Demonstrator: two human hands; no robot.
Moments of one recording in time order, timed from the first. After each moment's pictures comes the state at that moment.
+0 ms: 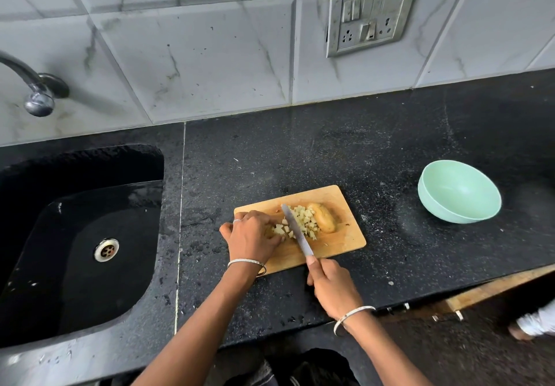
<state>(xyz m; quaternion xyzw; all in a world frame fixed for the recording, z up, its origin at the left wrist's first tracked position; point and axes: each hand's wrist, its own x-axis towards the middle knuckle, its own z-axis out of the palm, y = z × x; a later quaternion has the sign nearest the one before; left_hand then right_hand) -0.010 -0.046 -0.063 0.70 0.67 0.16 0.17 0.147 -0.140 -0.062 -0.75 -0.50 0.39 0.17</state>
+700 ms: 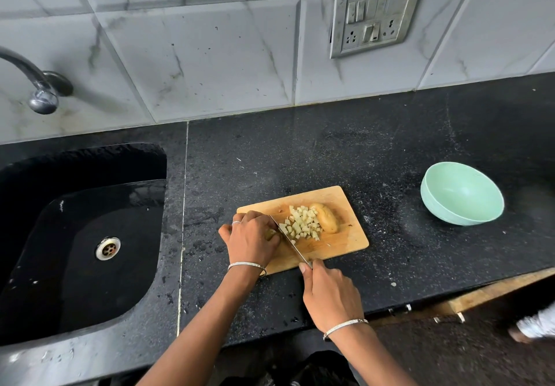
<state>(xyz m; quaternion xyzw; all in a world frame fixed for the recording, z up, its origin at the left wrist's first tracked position) -0.015 -0.050 -0.067 0.69 0.69 0.15 0.13 0.126 -0.156 -0.052 -0.75 -0.62 0.20 0.08</state>
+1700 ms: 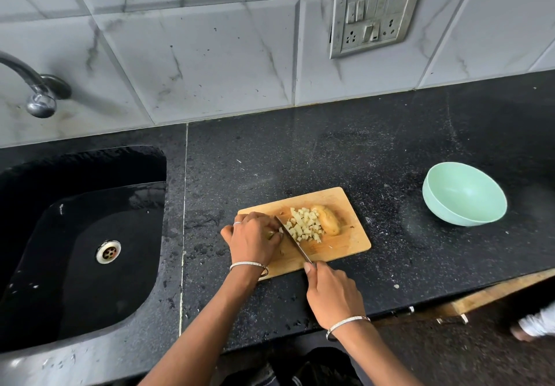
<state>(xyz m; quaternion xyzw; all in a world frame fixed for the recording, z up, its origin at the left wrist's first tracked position) -0.014 -0.043 -0.068 0.68 0.69 0.17 0.16 0.129 -0.149 -0.056 -0.77 -0.58 0.26 0.08</state>
